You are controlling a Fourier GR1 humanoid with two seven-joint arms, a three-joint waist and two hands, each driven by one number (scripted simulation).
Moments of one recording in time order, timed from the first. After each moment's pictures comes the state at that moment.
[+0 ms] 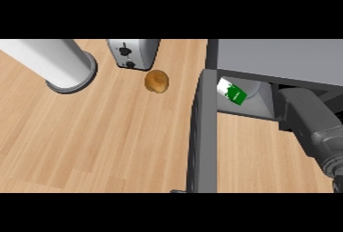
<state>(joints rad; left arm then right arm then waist) 0.27 0.25 0.67 -2.17 0.98 -0.63 0.34 -1.02 -0.34 -0.27 -0.05 0.08 -0.42 -0.72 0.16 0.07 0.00</state>
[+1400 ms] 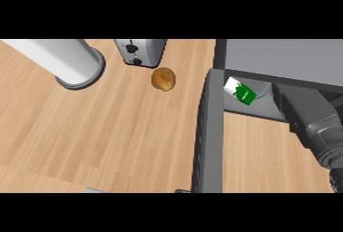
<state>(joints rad) 0.19 0.27 0.63 -2.11 0.88 -0.66 0.34 -1.10 -0.32 -0.20 -0.05 0.12 -0.36 -0.64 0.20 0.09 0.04</state>
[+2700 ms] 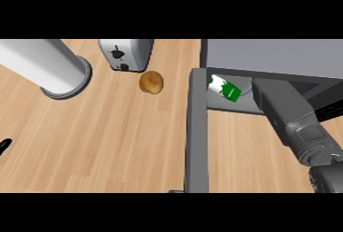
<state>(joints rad) 0.22 0.15 0.52 -2.06 0.73 -0.76 0.32 -1.14 -0.23 -0.22 -0.06 0.10 -0.44 -0.64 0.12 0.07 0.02</state>
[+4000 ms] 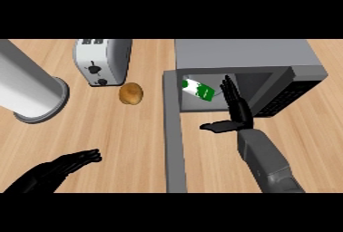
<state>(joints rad) 0.21 0.00 0.22 -1.90 0.28 -0.96 0.12 -0.72 -0.05 -0.24 -0.24 0.00 0.11 -0.85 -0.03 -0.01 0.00</state>
